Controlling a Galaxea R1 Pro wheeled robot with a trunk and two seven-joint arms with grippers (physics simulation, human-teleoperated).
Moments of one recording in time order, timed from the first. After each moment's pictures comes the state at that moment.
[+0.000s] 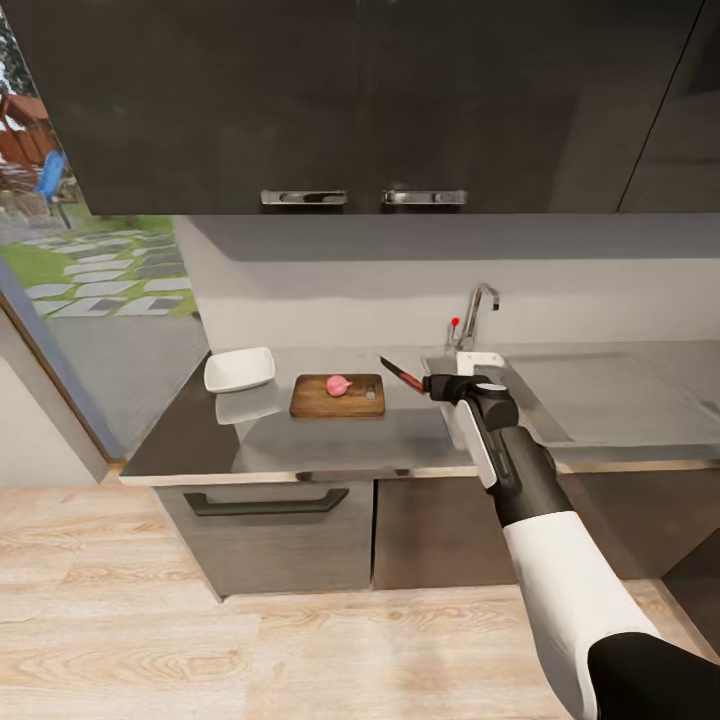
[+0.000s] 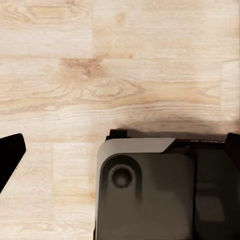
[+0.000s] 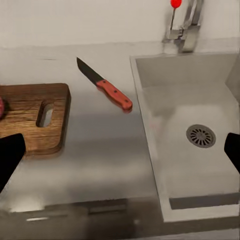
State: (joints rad) left arm -0.02 0.04 -0.15 -0.54 0.18 -0.02 0.09; right arm -0.93 0.10 0.11 -1.17 -0.11 0.72 -0.24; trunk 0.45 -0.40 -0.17
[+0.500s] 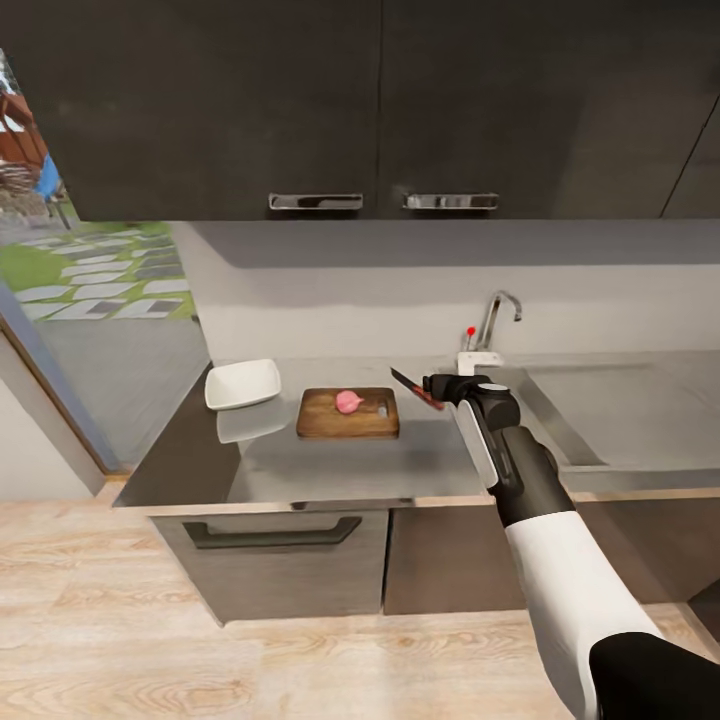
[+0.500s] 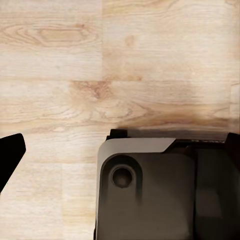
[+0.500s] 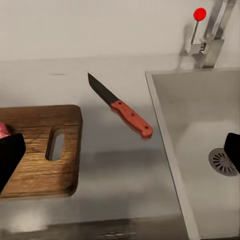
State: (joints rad) left arm -0.02 0.04 -0.15 -0.54 0.18 -0.02 0.09; right arm -0.93 0.09 0.11 -1.17 -0.10 0.71 -0.22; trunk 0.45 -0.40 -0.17
